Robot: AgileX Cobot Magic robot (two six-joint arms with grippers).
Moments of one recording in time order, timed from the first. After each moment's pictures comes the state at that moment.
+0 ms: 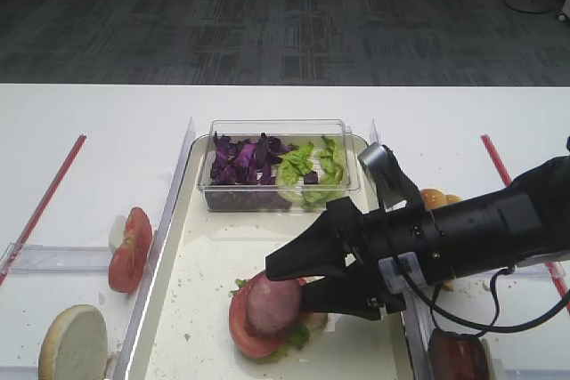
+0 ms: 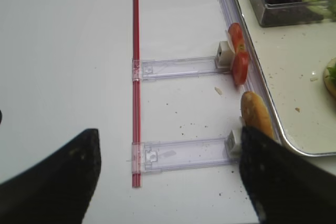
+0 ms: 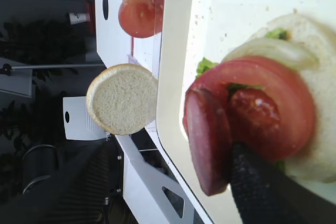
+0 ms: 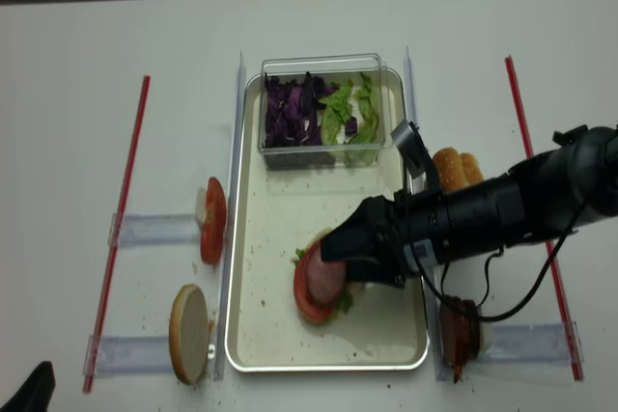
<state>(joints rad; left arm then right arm) -0.01 -0.02 -0.49 -0.01 1.19 -0.02 0.30 1.91 -0.62 1.78 1.12 -1.32</state>
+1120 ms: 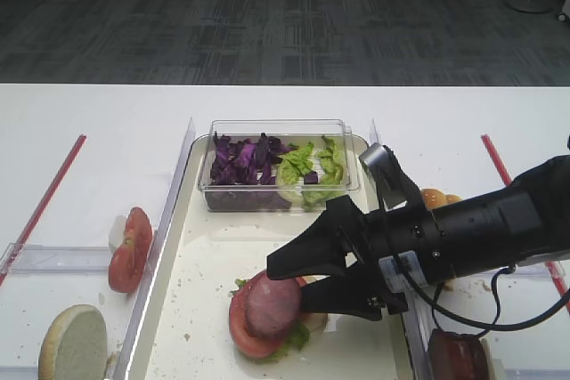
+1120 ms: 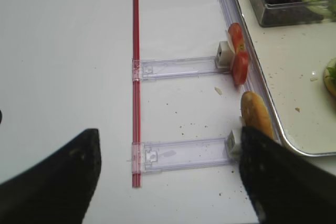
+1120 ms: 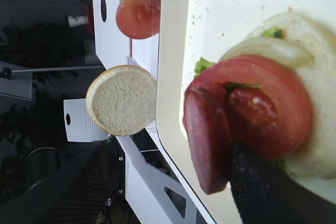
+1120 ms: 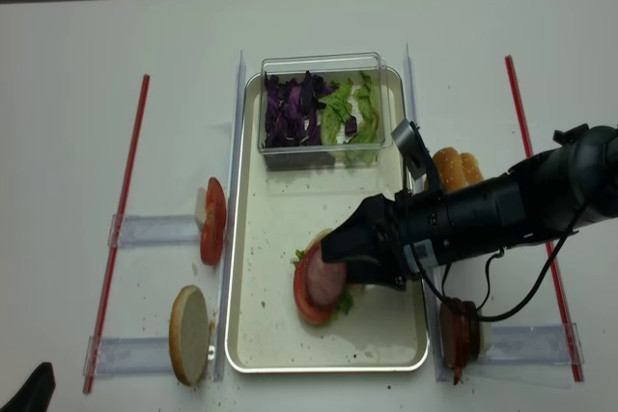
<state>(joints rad) -0.01 -0.02 -0.49 -0.01 1.19 -0.02 0.30 1.90 -0.62 1.78 1.11 -1.30</state>
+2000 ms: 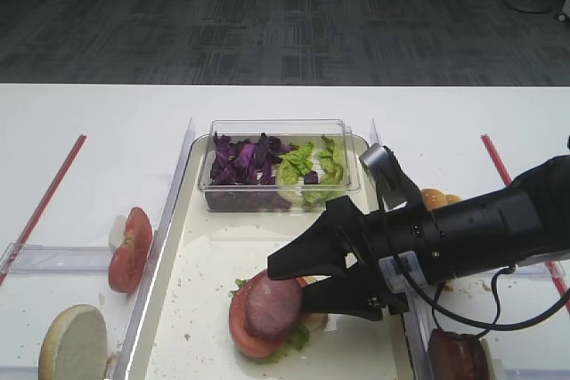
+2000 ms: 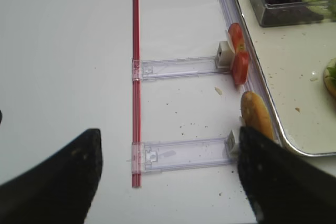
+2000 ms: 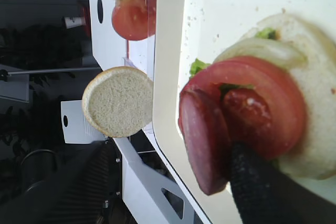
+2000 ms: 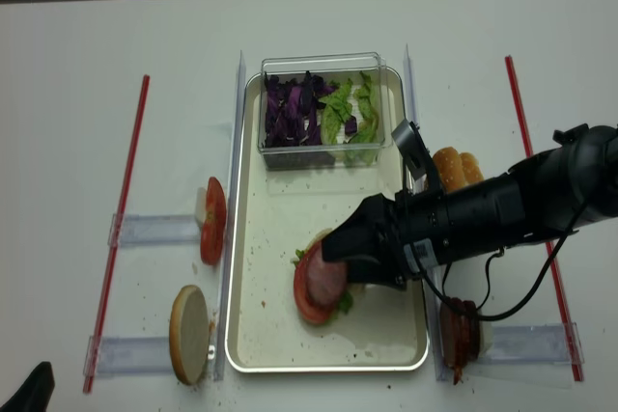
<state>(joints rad) -0.01 -0.02 -0.49 -0.01 1.19 -0.02 0.30 1.90 -0.62 1.78 1.10 -1.29</state>
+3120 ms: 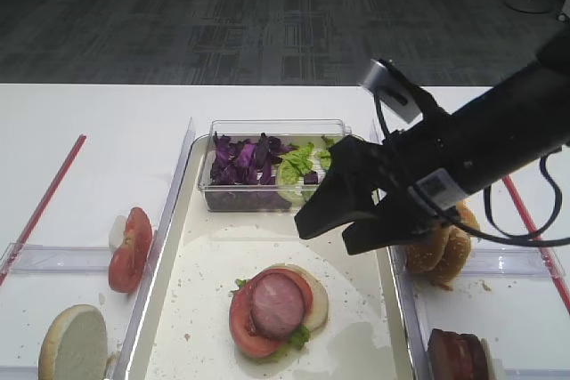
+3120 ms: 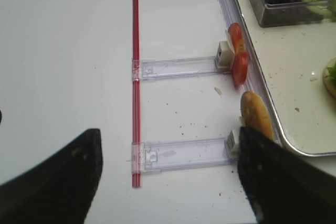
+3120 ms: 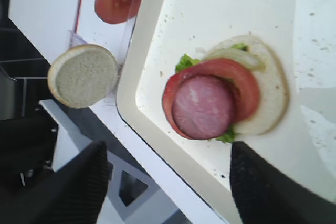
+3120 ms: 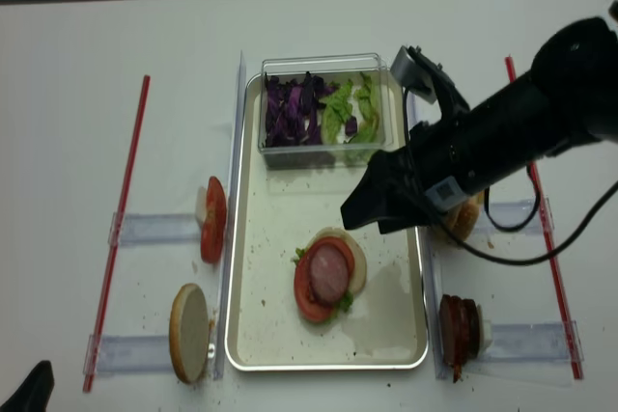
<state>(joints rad) -0.01 -0.02 -0.49 -0.01 1.19 -0.02 0.30 1.60 -0.86 1.13 0.96 -0.71</state>
